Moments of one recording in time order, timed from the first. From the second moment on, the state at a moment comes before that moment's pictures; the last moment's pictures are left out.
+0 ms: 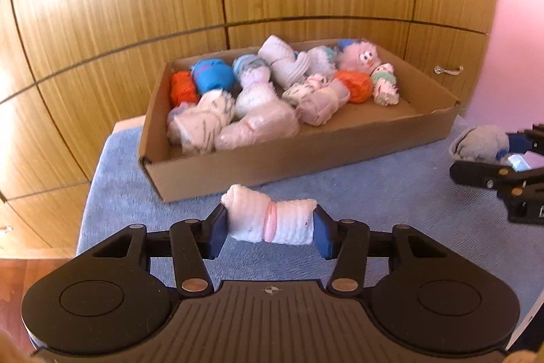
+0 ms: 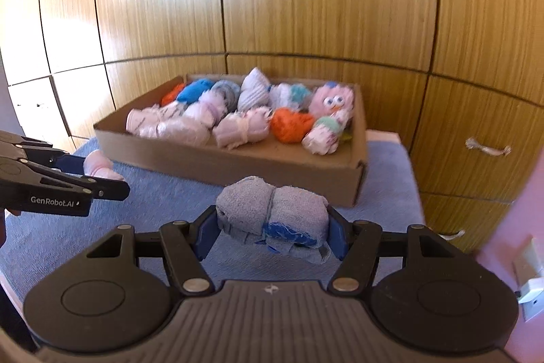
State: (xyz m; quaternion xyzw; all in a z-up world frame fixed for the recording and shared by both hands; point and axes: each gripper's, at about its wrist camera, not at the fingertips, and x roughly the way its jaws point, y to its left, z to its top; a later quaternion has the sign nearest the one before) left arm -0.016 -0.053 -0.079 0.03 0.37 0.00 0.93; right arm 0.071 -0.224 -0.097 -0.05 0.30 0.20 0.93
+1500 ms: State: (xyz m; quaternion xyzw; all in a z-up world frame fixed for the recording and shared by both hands) left arm 0.095 -0.080 -0.029 0.05 0.43 -0.22 0.87; right arm 0.157 -0.236 -0.035 -0.17 0.31 0.34 0.87
